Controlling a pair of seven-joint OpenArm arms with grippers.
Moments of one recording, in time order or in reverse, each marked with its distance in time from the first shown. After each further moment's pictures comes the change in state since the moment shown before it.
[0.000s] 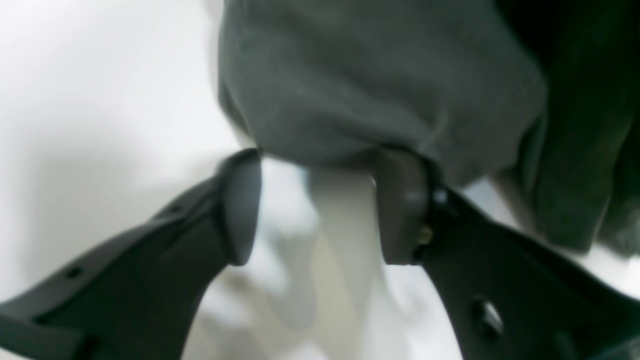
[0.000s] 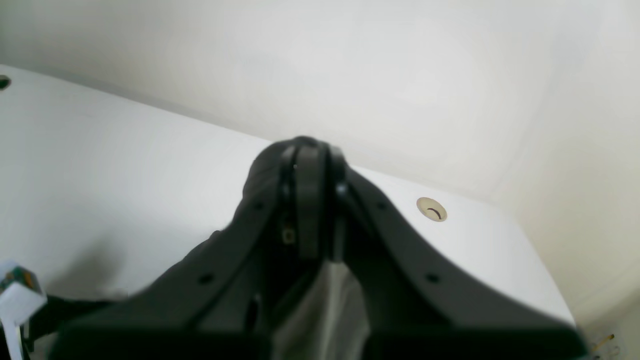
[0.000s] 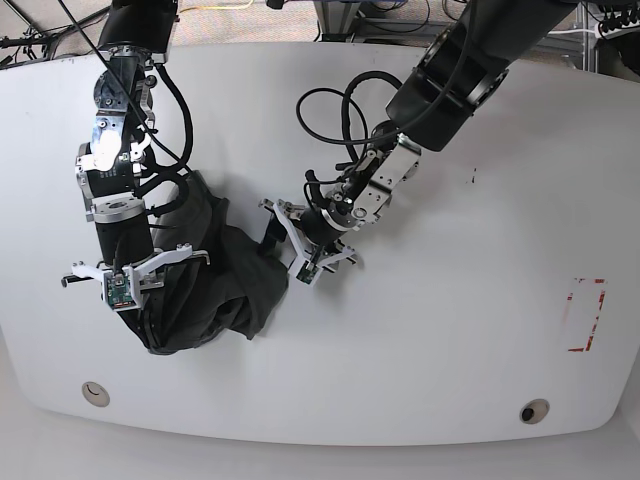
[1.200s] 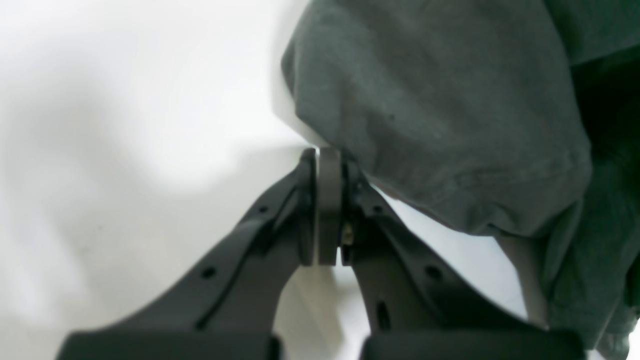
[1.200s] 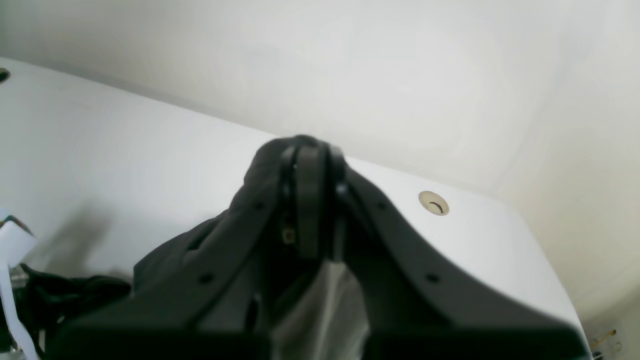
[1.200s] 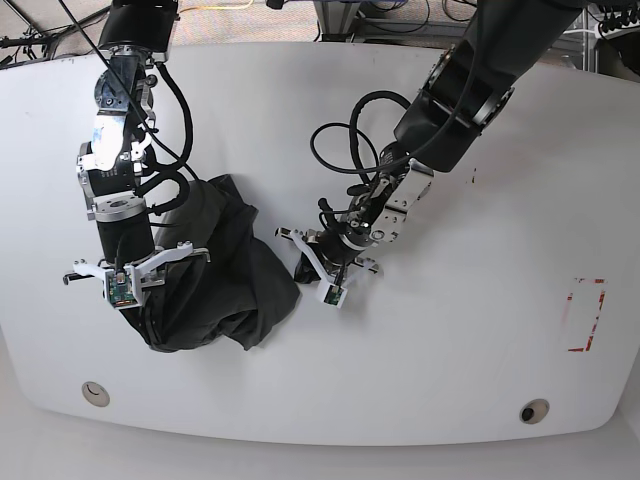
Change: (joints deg) left arm -3.4 -0.4 -2.0 -4.6 -7.6 0.6 1.8; right arm -0.4 0.0 -0.1 -0.4 0.0 0.2 -0.1
